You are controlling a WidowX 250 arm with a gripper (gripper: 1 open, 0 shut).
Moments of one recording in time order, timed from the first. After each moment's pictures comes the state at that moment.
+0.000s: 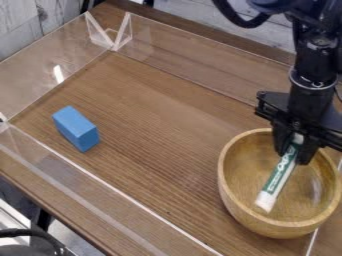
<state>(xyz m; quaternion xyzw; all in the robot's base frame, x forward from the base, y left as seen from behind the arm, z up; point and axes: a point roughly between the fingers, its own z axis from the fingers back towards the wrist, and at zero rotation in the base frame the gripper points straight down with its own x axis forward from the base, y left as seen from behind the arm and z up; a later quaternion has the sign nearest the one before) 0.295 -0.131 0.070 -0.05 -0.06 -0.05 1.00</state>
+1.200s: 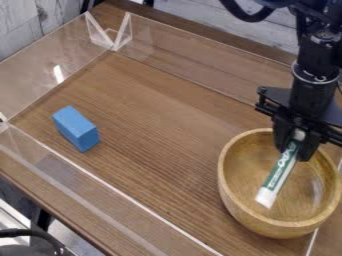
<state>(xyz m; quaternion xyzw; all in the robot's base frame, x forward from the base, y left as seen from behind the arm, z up) 0.294 -0.129 0.072 -0.05 -0.05 -0.05 1.00</state>
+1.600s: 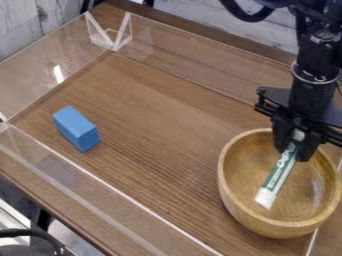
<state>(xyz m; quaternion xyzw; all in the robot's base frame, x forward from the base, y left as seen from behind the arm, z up) 0.294 -0.129 0.072 -0.05 -0.05 -0.04 1.00</state>
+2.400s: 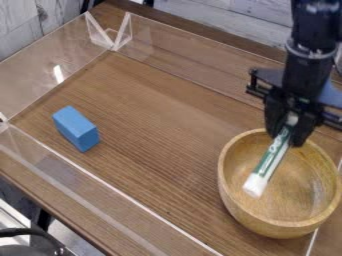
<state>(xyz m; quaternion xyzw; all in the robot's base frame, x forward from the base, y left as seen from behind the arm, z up) 0.285 -0.115 0.103 -0.04 -0.04 -0.04 1.00</state>
